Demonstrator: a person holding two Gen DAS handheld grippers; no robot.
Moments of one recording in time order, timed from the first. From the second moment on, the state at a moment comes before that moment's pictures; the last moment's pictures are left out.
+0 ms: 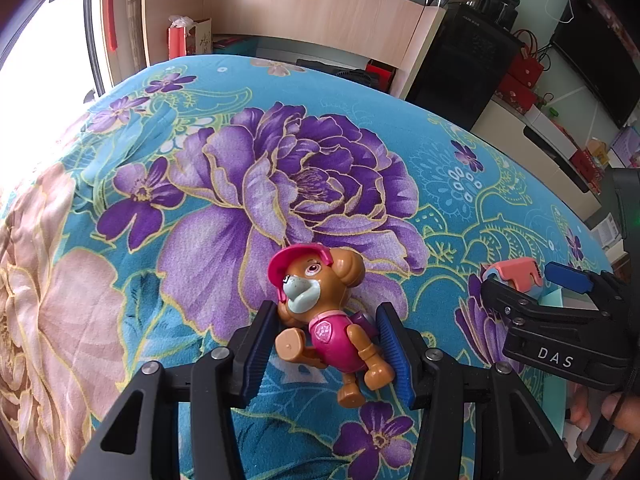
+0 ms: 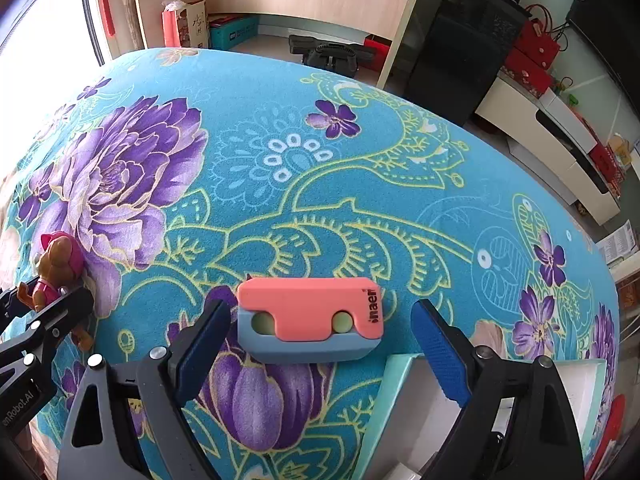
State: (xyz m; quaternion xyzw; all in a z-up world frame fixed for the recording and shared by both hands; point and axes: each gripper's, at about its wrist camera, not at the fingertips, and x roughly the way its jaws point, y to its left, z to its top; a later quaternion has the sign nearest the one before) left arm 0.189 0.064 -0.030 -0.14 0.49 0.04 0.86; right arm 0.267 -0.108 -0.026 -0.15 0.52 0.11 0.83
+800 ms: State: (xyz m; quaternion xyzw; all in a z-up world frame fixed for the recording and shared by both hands) left arm 0.188 0.066 -0.031 -0.14 0.49 0.04 0.86; right arm 0.264 -0.083 -0.035 -0.10 0.55 0.16 0.81
